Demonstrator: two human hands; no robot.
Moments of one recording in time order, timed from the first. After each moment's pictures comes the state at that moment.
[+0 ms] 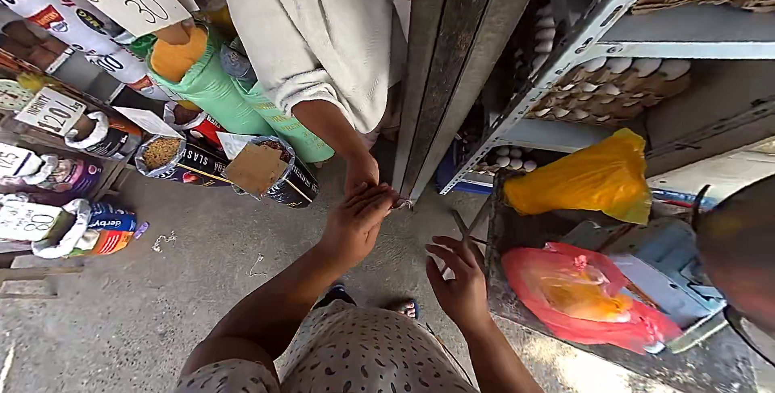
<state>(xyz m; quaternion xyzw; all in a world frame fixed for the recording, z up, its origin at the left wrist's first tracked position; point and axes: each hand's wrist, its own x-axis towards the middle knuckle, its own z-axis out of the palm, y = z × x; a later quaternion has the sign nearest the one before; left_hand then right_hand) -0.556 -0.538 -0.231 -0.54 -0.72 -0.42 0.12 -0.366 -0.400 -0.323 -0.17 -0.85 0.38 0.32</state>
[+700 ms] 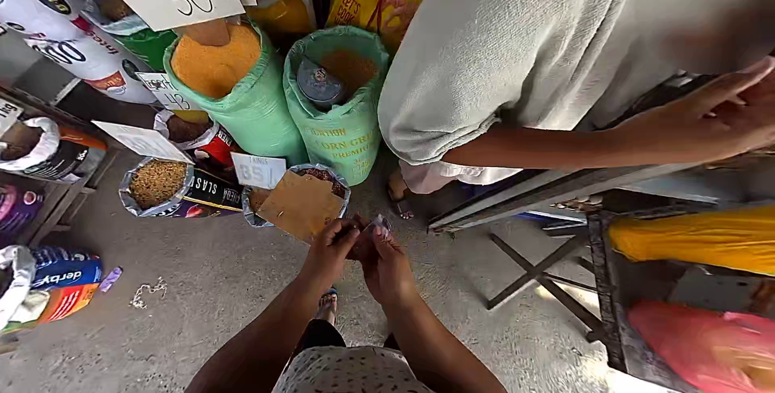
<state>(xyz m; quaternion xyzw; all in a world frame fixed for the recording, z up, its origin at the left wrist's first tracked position) -0.903 -0.787 -0.293 -0.15 -0.65 -0.65 -0.36 -0.816 -0.694 -0.305 -0.26 -0.31 0.89 0.21</state>
